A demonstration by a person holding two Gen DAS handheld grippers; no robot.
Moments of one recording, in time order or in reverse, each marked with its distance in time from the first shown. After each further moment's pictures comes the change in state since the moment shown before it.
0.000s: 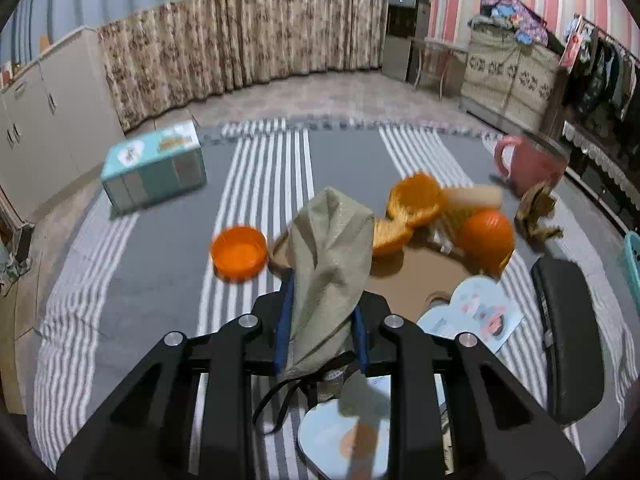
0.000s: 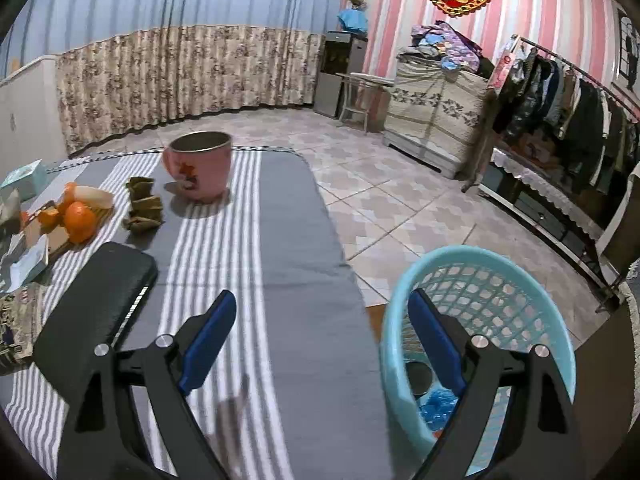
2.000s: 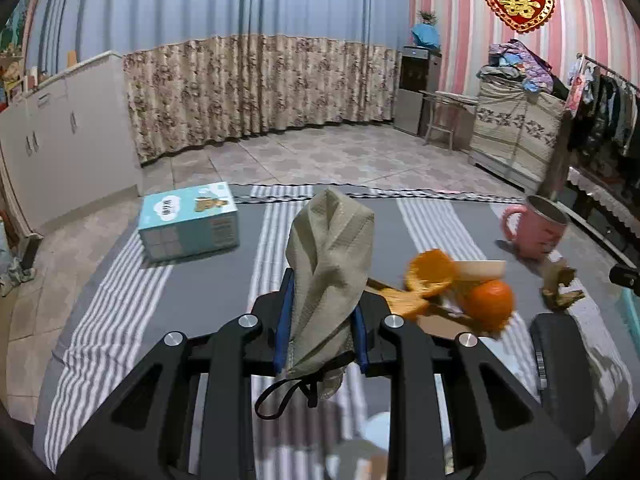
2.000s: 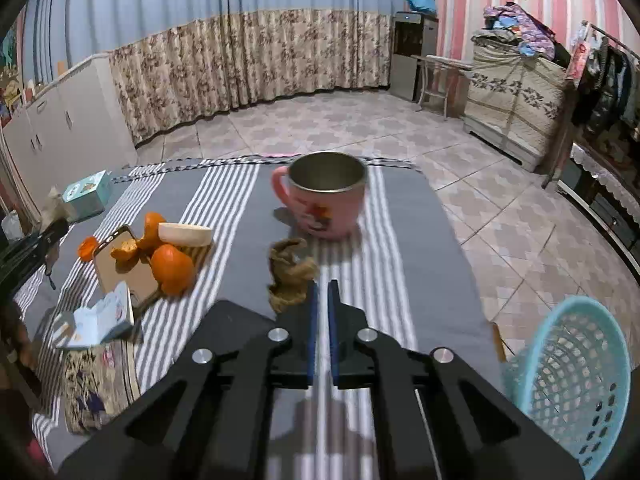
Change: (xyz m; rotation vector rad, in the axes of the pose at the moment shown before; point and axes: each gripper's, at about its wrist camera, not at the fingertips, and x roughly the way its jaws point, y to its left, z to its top) left arm -0.022 0.022 0.021 -0.048 -0.176 0.015; right arm 0.020 0.074 0.057 -0.026 0.083 0.278
